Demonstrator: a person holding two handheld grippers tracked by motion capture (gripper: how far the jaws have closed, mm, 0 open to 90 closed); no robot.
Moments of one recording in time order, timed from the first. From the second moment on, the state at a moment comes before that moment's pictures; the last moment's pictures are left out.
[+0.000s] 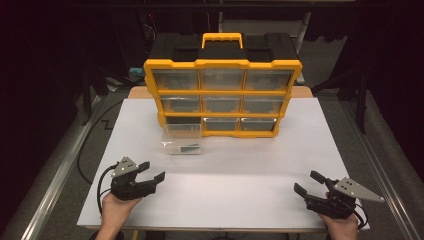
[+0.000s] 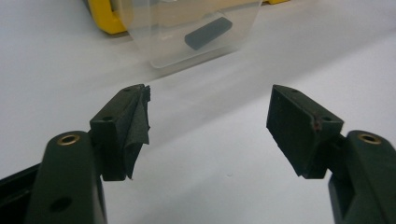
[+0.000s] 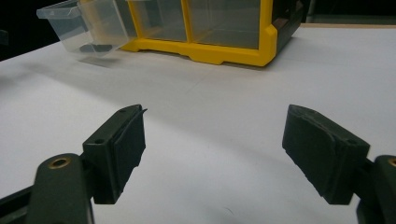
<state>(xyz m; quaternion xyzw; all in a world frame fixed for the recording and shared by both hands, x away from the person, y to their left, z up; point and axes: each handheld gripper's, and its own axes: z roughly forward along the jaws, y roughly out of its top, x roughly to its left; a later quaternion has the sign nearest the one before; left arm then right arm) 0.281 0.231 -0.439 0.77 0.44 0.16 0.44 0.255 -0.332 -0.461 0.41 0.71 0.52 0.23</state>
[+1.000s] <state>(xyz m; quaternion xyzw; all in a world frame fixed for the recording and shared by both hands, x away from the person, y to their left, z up) 0.270 0.260 -0.457 0.72 0.49 0.17 0.46 0.255 -0.332 -0.461 0.41 0.71 0.52 0.23</state>
